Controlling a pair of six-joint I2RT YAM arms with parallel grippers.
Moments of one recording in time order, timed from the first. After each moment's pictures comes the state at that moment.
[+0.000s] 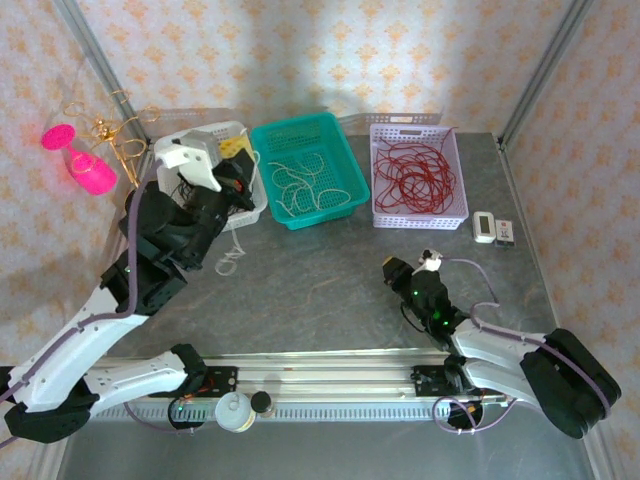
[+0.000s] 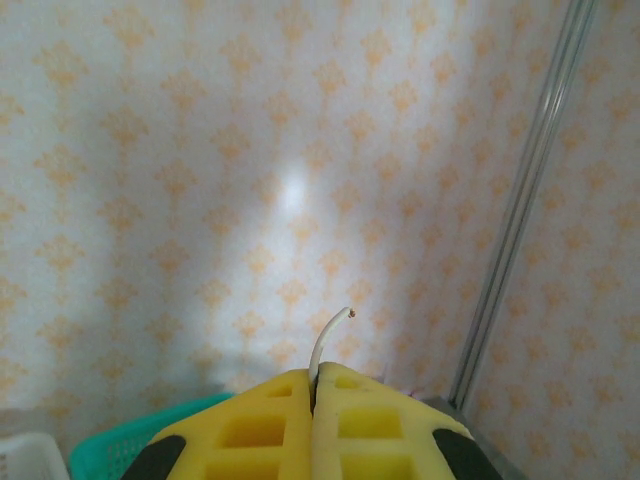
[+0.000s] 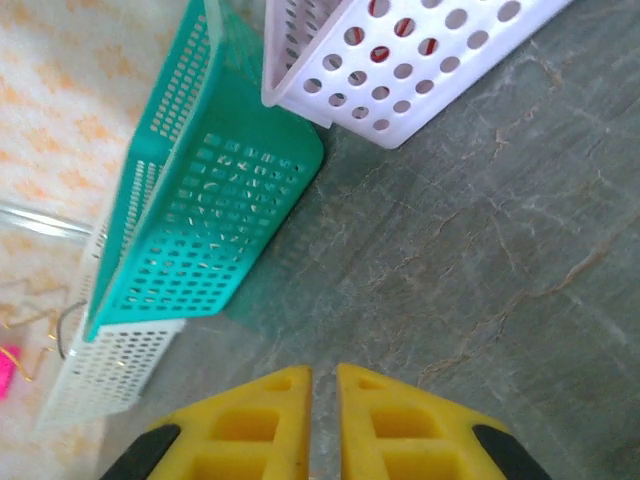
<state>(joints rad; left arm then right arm) -0.77 0.95 1.32 -0.13 -0.45 -0.09 0.61 1.03 0.10 0.59 0.20 1.03</state>
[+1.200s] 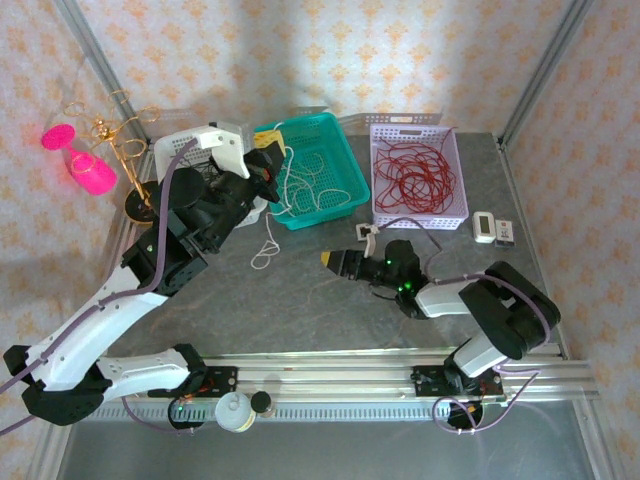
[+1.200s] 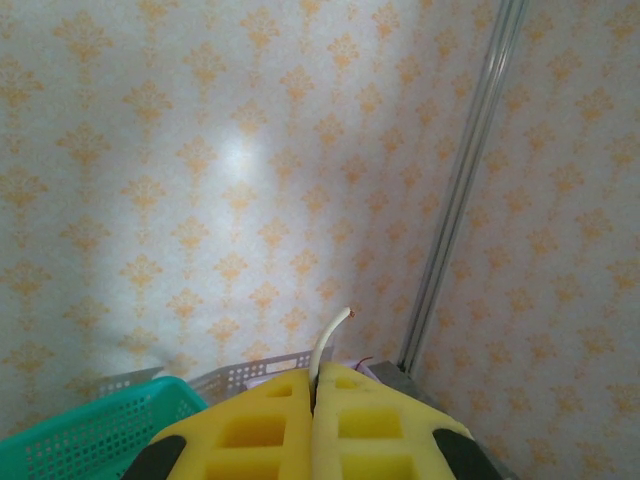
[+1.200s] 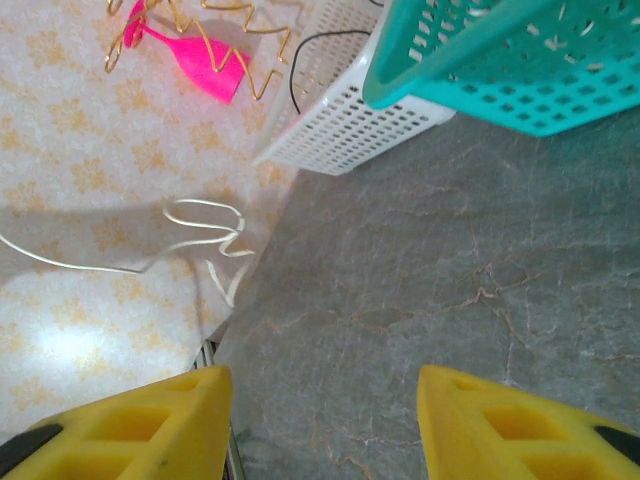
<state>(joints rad) -0.77 1.09 1.40 -0.17 -0.33 -0.15 0.64 1.54 0.40 0.96 -0.51 0.88</state>
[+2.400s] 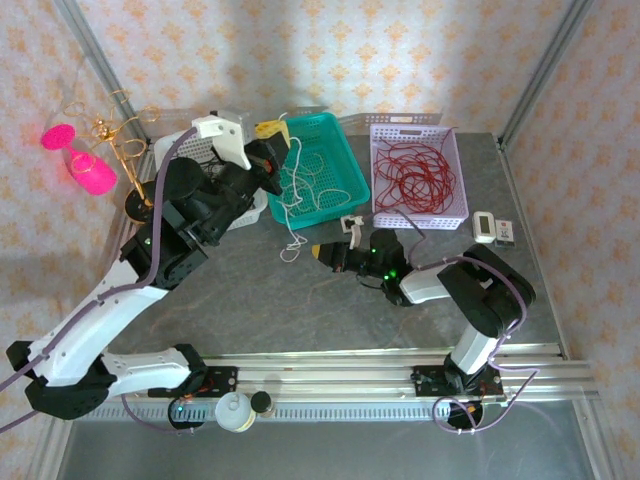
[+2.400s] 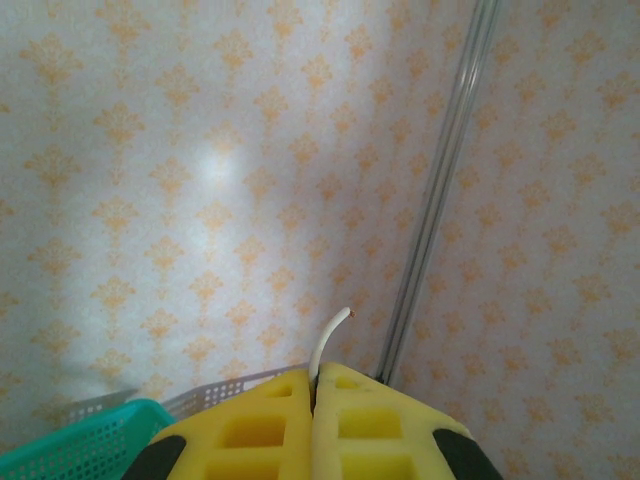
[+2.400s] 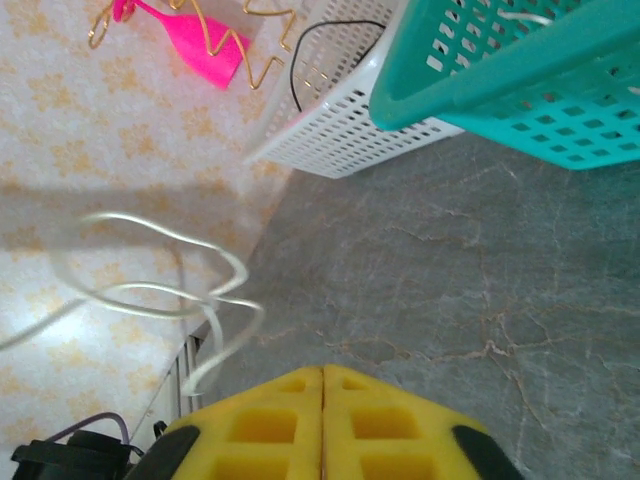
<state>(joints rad) -0.77 1.14 1.51 -0.20 -0.28 -0.15 0.65 1.69 0.54 0.95 -0.54 0.81</state>
